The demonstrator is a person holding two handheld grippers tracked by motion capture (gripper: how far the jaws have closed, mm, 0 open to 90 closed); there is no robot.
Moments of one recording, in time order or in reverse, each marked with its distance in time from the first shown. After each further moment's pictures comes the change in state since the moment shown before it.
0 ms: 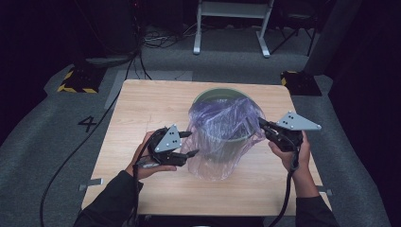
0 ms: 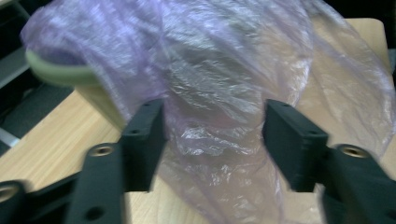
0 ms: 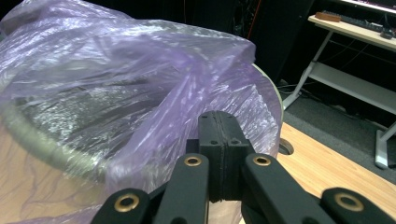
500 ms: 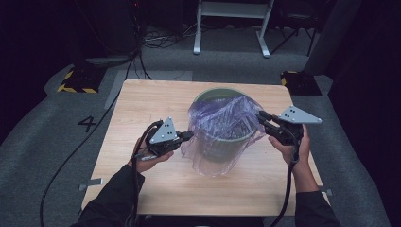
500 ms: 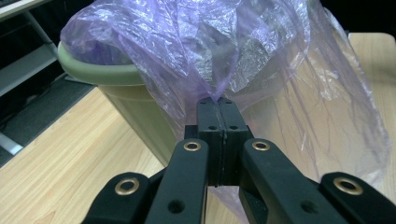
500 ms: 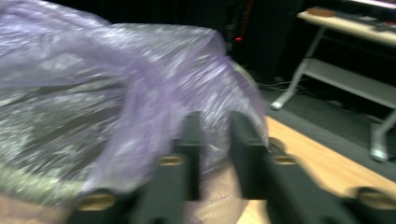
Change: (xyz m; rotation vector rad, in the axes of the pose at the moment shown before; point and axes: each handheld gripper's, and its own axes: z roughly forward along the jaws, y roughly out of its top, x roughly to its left) left arm 0.020 -0.007 0.001 -0.058 0.013 -0.017; right arm -0.017 -0.001 0.010 -0.004 -0.028 0.037
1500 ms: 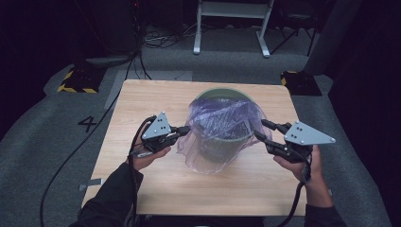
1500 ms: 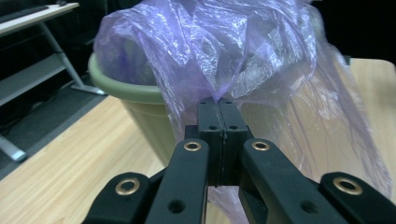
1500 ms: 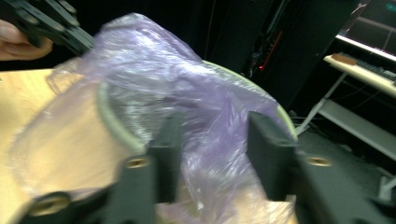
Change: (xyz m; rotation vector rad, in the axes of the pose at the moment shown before) left arm 0.011 0.006 -0.010 -0.064 0.028 -0.038; right arm 0.036 0.015 -0.048 -0.074 0.100 -0.188
